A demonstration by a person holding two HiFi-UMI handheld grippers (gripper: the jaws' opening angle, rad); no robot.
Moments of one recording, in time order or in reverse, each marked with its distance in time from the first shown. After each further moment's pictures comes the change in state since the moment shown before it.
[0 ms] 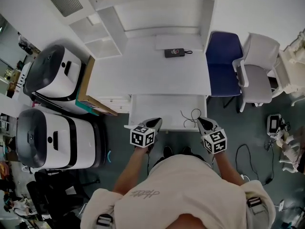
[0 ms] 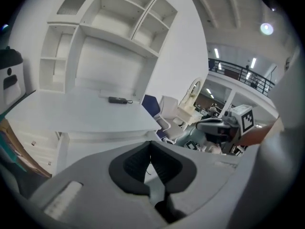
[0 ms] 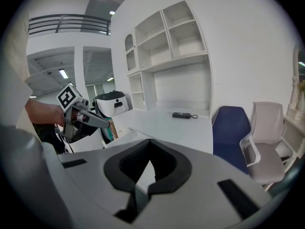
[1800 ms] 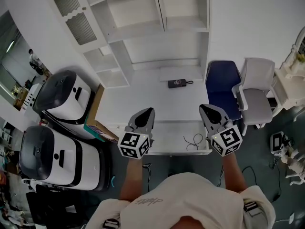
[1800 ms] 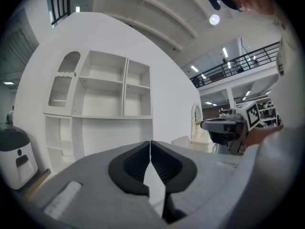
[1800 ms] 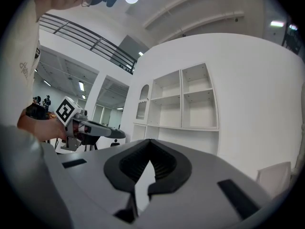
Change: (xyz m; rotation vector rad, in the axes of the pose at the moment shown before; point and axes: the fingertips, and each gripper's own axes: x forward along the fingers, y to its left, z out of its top) left arm -0.140 -0.065 0.238 0.372 -0.547 0.173; right arm -0.095 0.021 0.260 -0.256 -0.537 -0.001
